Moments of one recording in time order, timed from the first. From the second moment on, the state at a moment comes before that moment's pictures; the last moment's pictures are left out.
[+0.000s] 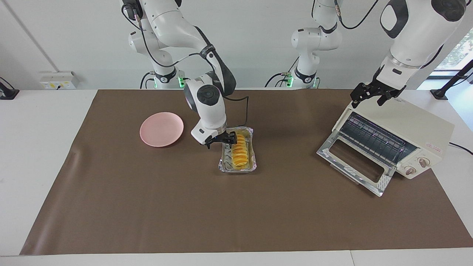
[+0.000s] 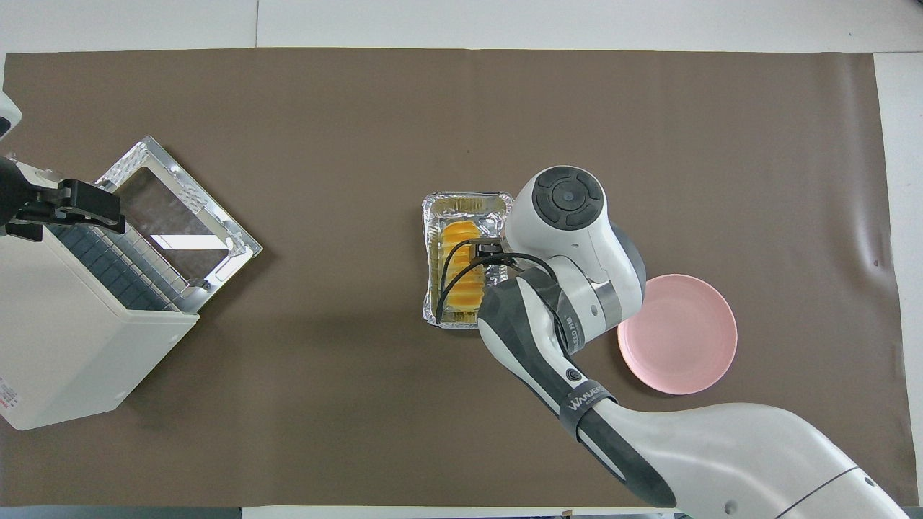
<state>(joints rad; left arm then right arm) -0.09 0.02 0.02 -1.59 0.00 1.53 -0.08 0.42 0.37 0.09 -1.85 0.06 2.18 0.52</state>
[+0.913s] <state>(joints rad) -0.08 0.00 0.01 -1.59 0.00 1.51 -0.08 0.45 0.35 0.08 -1.87 0.06 2.19 0.57</state>
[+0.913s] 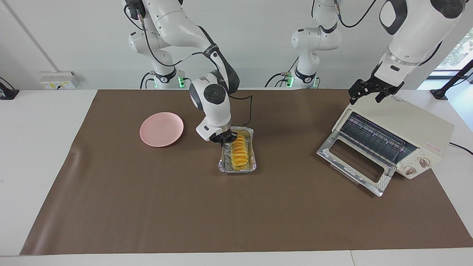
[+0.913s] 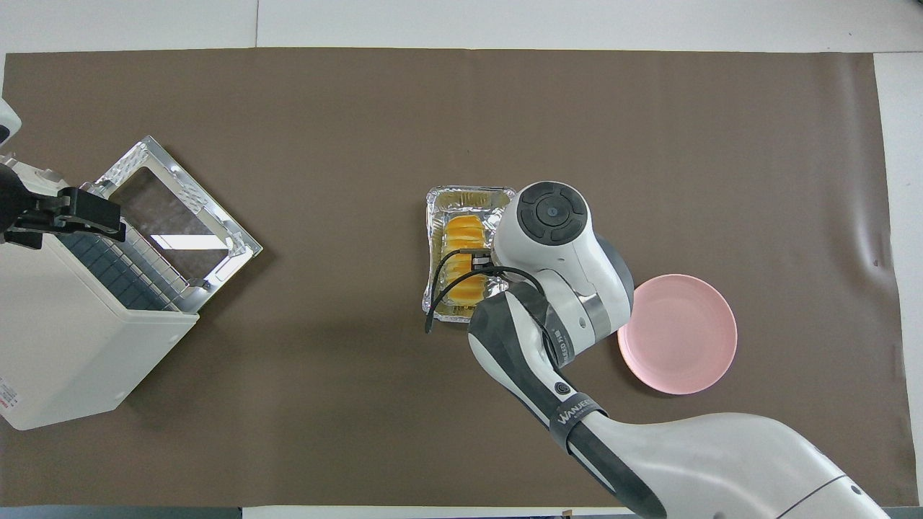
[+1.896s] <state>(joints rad) -0.08 0.00 0.01 -1.59 0.00 1.51 -0.08 -0.06 0.31 0.06 -1.79 0.13 2.06 0.02</state>
